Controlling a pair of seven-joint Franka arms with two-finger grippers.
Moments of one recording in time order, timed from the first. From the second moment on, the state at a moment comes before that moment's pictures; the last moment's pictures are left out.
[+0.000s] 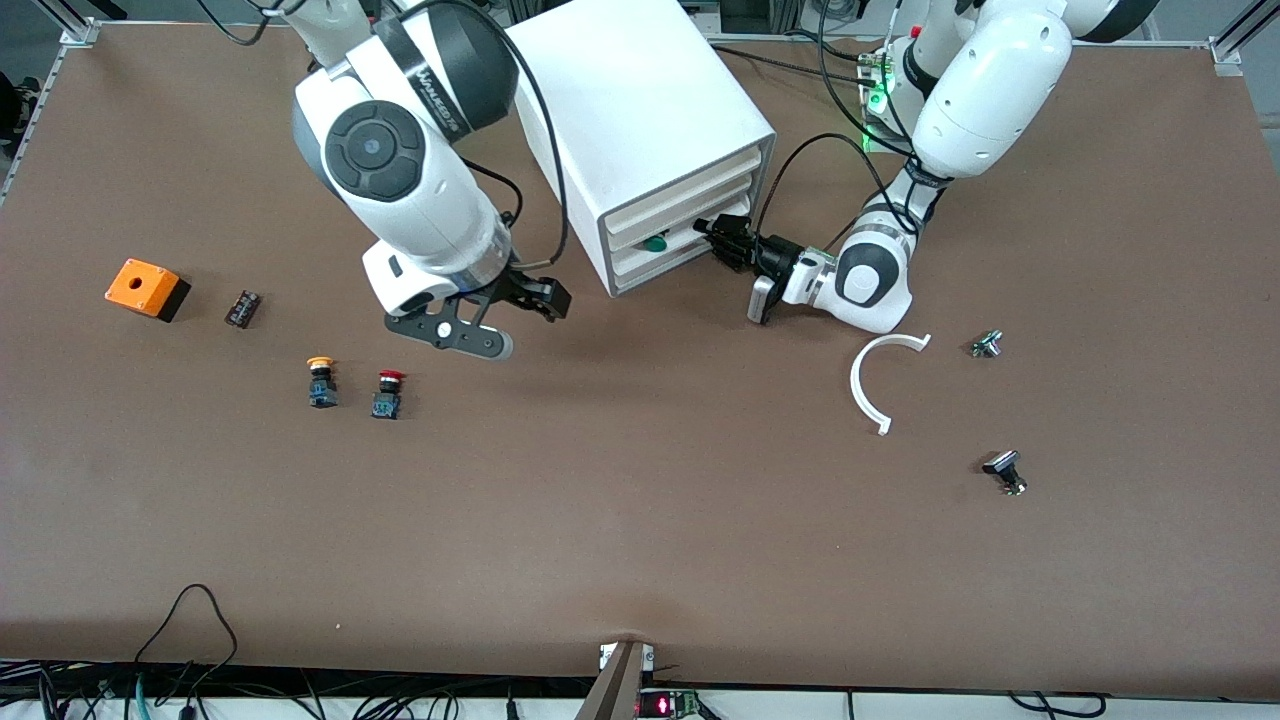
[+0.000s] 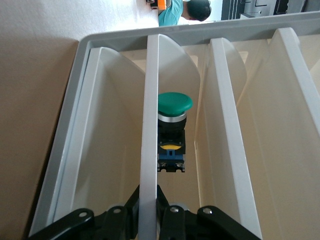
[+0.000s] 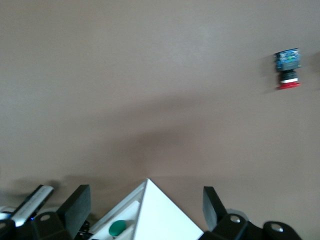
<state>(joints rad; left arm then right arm) -0.25 0.70 -0.13 -2.15 -1.41 1.68 1.30 0.39 0.50 0.24 -1.23 -0.01 1.71 0.89</state>
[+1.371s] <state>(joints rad) -0.11 0.74 -0.03 -1.88 -1.22 1.67 1.18 0.68 0.77 0.23 -1.14 -0.12 2.02 1.26</state>
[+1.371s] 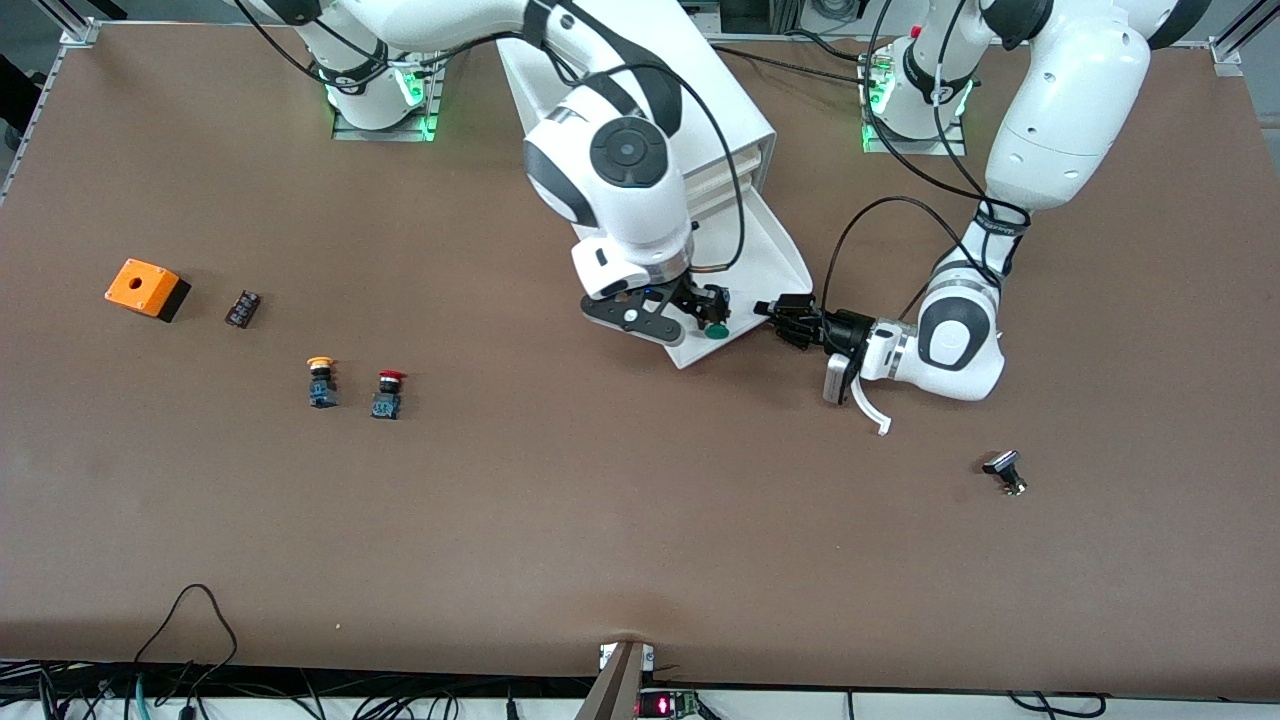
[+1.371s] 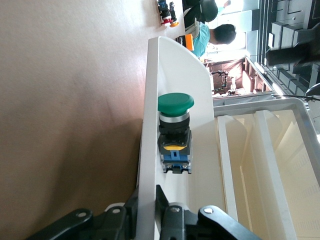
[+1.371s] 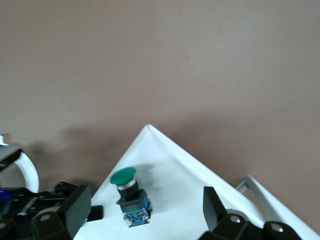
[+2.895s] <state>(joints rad) -0.08 0.69 -0.05 -1.26 -0.46 1.35 0.11 0.93 0.91 0.06 -1.13 -0.15 2.16 1.41</state>
